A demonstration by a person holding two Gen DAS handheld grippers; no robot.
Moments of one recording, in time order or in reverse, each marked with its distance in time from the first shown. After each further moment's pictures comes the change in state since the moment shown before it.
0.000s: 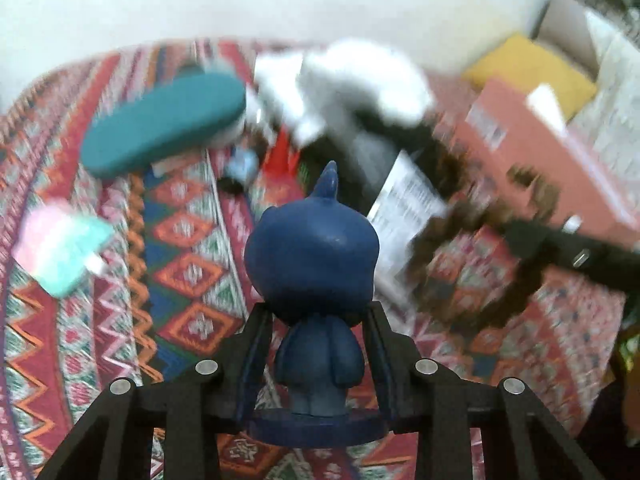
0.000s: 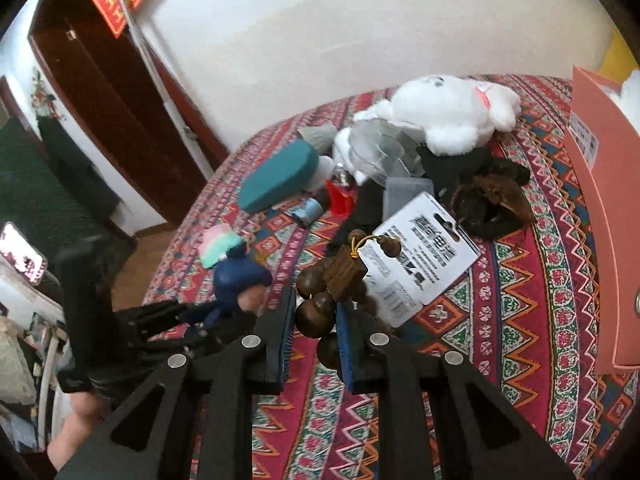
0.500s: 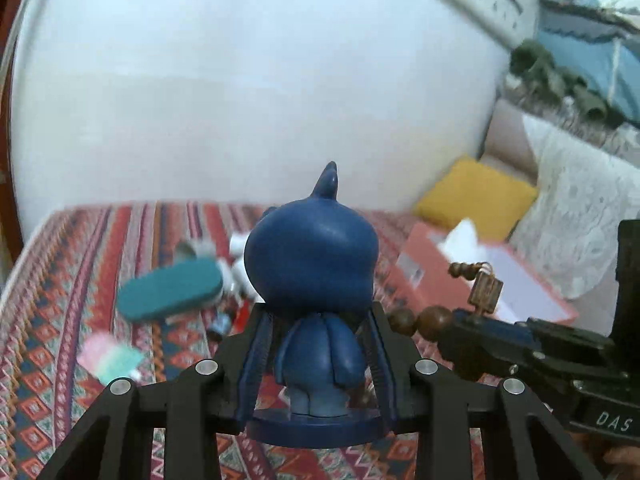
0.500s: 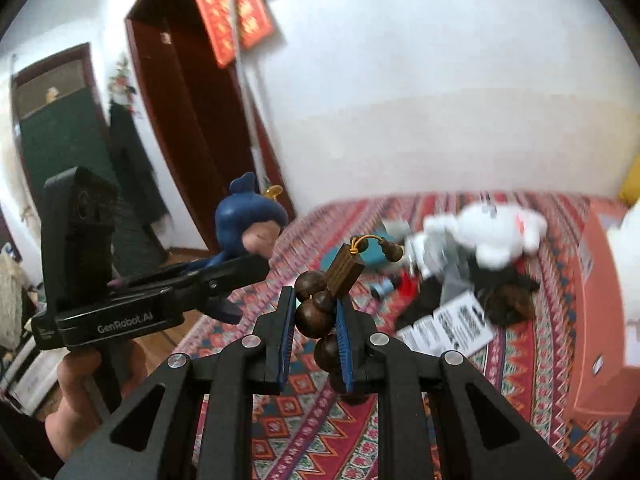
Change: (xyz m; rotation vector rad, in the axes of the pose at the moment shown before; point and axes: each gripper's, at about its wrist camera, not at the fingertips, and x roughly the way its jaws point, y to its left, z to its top) left arm -0.111 -0.046 0.039 0.057 -0.382 -0.043; right arm -0.115 0.101 -0.012 -0.261 -0.275 0.097
